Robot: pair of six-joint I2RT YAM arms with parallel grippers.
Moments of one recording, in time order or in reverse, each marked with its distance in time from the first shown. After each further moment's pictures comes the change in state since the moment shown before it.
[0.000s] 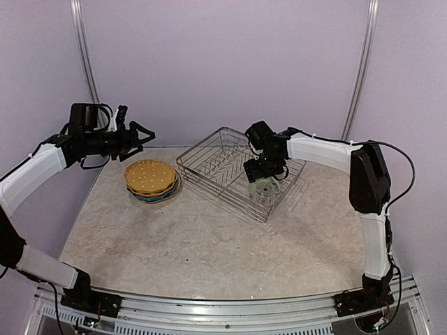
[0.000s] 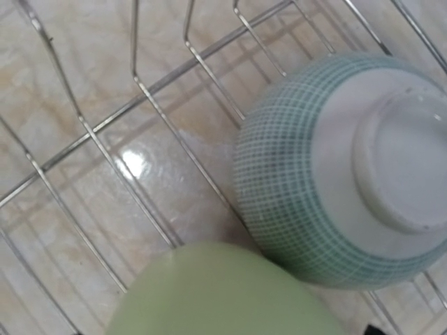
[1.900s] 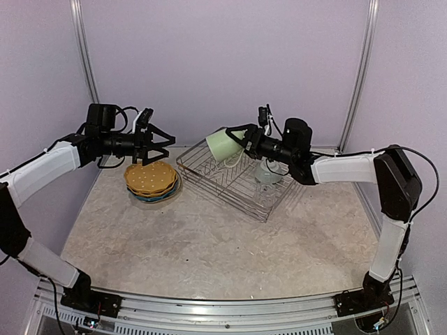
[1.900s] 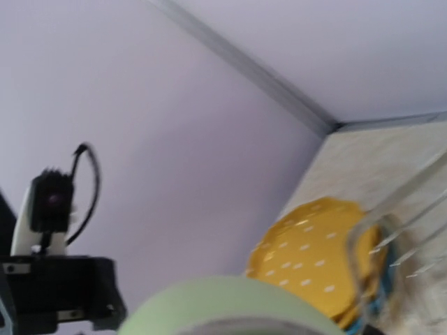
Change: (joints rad) left arm -0.101 0.093 0.019 0.086 0.292 -0.078; right arm -0.045 -0.282 -0.587 1.410 -0.744 0.656
